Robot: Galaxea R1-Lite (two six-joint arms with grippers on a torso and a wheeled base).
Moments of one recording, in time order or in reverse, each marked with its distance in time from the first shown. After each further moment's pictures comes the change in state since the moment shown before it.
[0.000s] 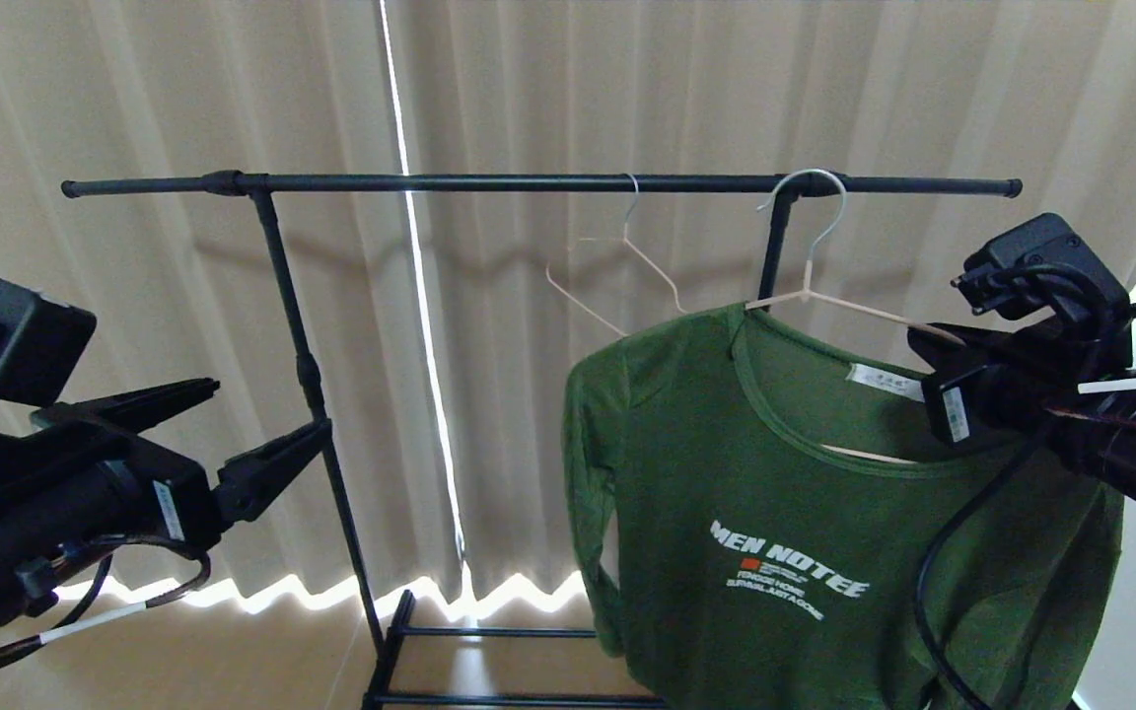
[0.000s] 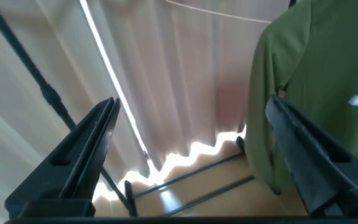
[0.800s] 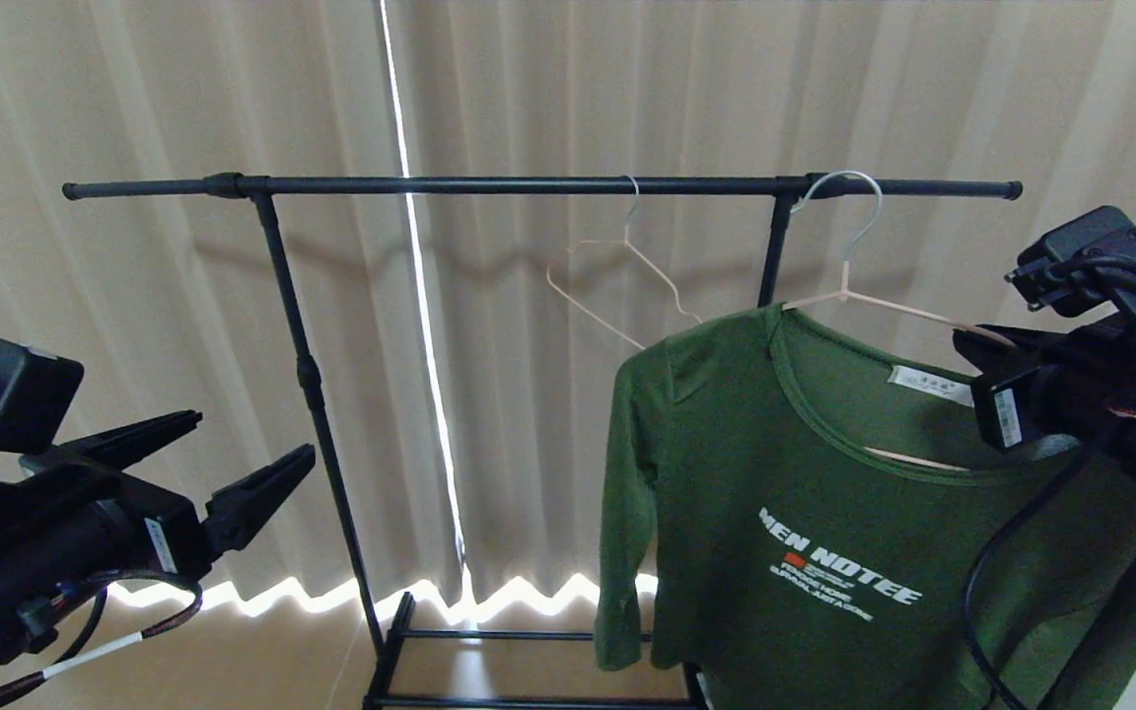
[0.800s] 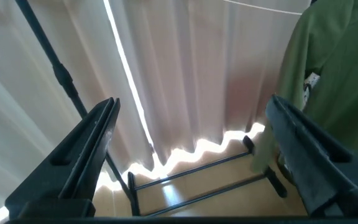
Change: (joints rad) left arm 0.038 0.009 0.121 -0.137 -0.002 -0.017; right arm -0.038 -0.070 -0.005 0.092 -0.002 0.001
